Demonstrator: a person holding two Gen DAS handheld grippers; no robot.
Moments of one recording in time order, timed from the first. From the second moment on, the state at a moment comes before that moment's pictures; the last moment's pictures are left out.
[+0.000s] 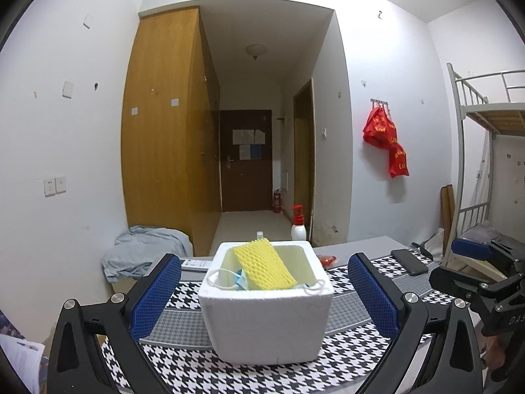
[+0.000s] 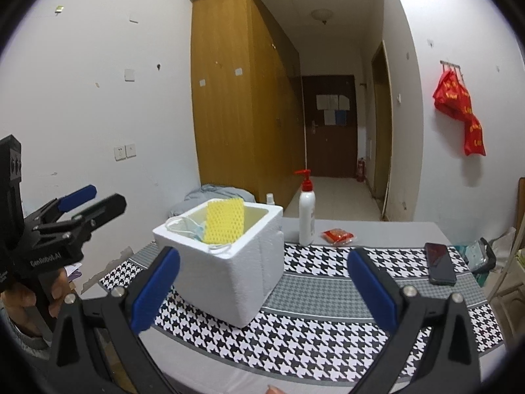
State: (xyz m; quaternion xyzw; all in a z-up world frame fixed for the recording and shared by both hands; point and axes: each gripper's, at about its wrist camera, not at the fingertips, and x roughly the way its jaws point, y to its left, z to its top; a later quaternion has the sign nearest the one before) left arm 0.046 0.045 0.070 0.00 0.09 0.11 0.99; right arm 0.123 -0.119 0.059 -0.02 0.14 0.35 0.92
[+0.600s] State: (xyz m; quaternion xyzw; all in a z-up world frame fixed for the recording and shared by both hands) left arm -0.014 0.023 0.037 -0.01 0.06 0.12 0.99; right arm 0.065 -0.141 0.031 -0.01 0.11 0.33 0.94
